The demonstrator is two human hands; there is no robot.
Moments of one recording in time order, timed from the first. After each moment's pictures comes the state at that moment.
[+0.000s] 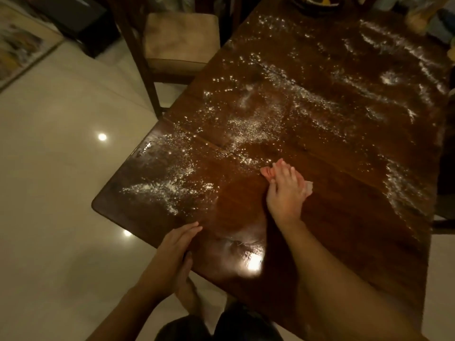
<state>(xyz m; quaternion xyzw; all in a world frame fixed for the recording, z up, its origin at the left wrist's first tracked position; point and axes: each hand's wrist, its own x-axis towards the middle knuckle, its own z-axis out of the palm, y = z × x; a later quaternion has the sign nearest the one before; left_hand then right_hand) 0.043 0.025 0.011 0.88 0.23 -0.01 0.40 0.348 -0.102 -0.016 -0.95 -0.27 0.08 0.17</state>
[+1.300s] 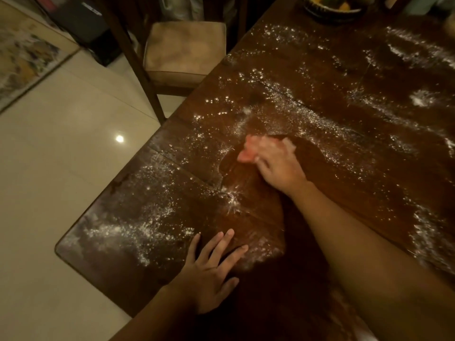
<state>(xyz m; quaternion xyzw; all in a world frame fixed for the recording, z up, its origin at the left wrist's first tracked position) 0.195 0.011 0.004 0.96 0.12 -0.20 0.15 0.521 0.005 -0.019 -0.80 -0.56 0.10 0.16</state>
